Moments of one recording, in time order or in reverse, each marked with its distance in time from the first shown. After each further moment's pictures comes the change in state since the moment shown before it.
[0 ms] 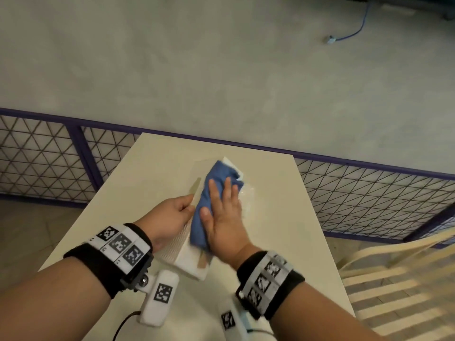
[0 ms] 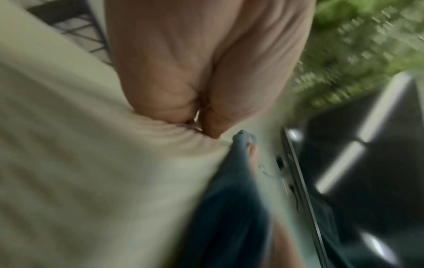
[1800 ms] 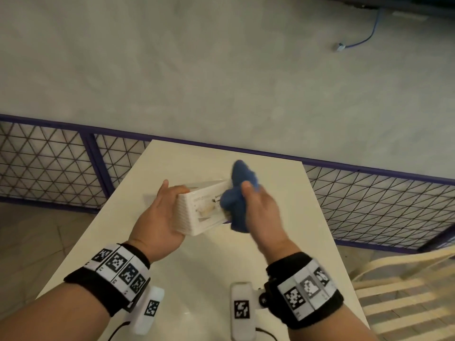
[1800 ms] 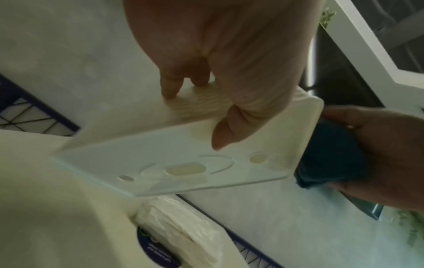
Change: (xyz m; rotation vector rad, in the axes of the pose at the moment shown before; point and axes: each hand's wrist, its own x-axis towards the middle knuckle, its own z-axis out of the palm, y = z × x) left_hand -0.016 -0.013 -0.030 0.663 0.346 0.362; right_hand 0.012 -0.034 -0.069 0.648 0.174 0.336
